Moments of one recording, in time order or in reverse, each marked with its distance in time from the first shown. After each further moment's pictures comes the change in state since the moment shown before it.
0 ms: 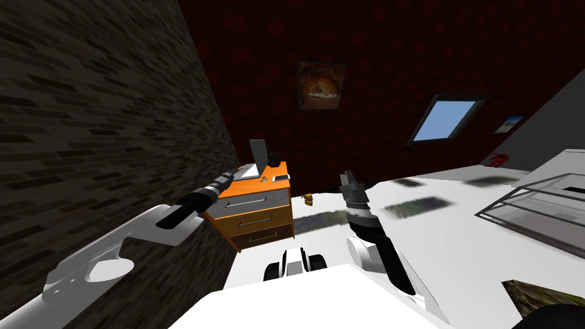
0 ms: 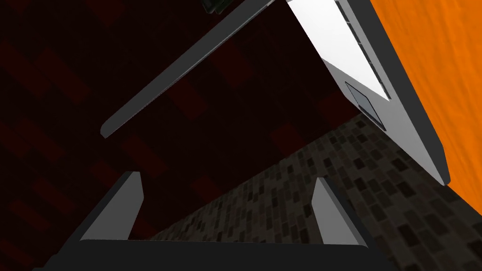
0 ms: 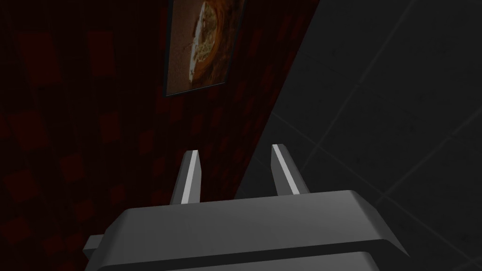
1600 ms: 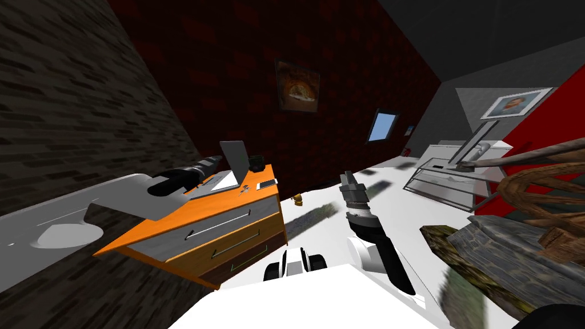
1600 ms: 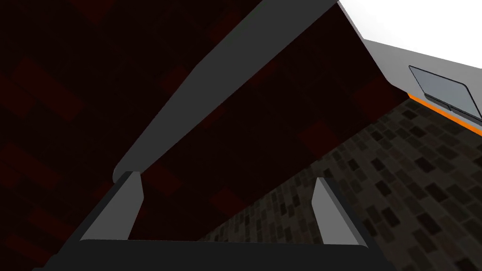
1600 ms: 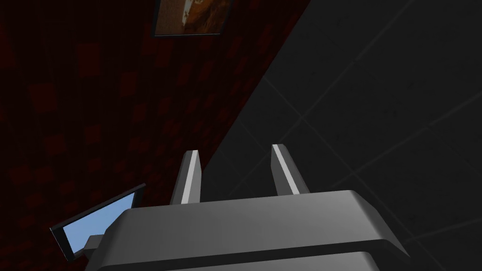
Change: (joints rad) left arm -0.173 0.338 0.047 0.017 0.148 0.400 0.125; right arm 0.000 0.000 0.000 0.000 0.000 0.000 0.000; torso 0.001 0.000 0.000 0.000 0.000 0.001
